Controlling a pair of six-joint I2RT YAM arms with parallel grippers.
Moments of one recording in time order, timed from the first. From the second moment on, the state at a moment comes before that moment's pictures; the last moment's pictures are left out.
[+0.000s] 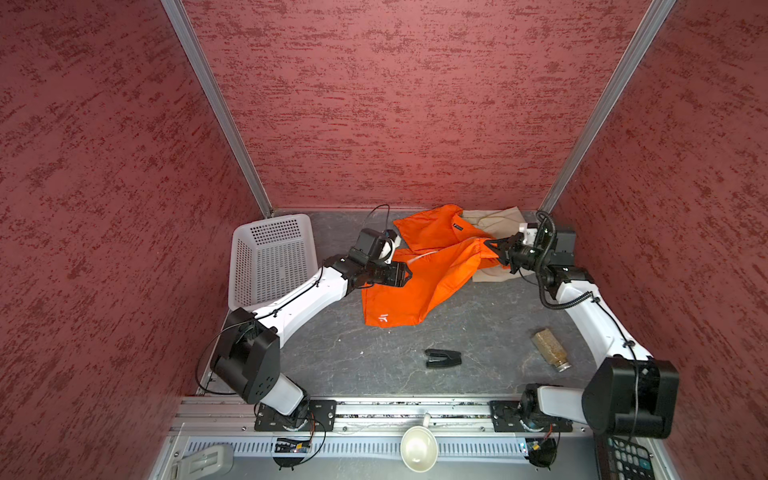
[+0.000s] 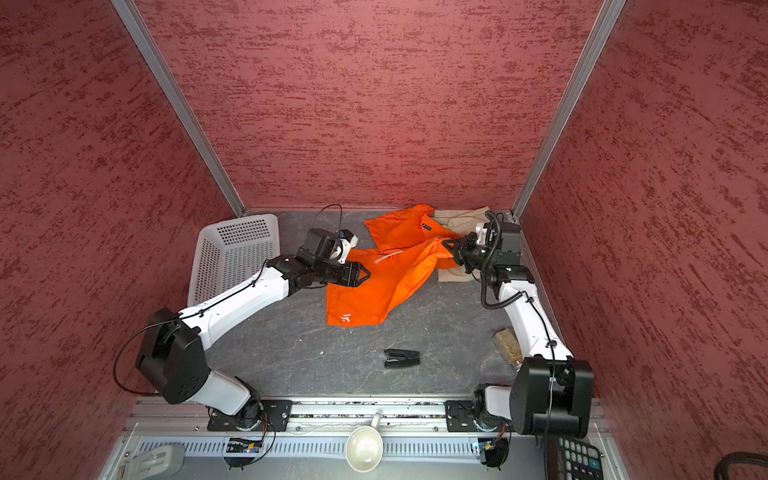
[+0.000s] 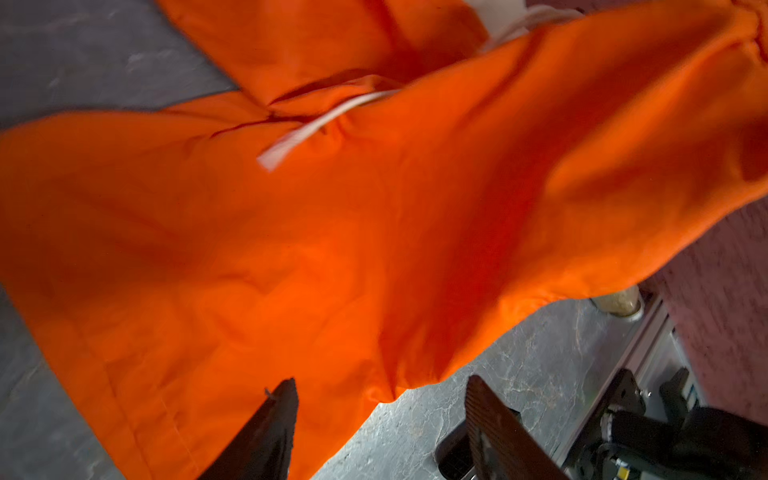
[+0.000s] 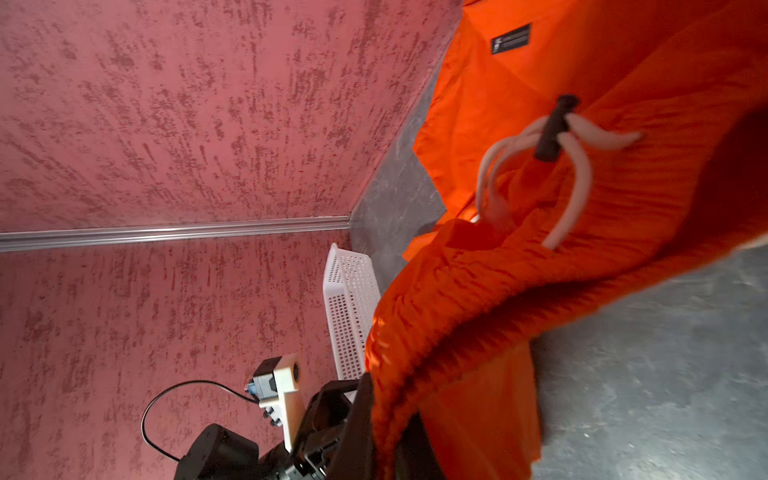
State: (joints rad) left arm -0.61 1.54 1.21 -0.43 0.29 -0.32; right arm -0.05 1.31 1.03 -0.19 -0.76 1.11
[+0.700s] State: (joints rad) left arm -0.72 1.61 1.34 -0.26 0.17 -0.11; right arm 0.15 1.46 1.62 -0.02 -0.54 1.22
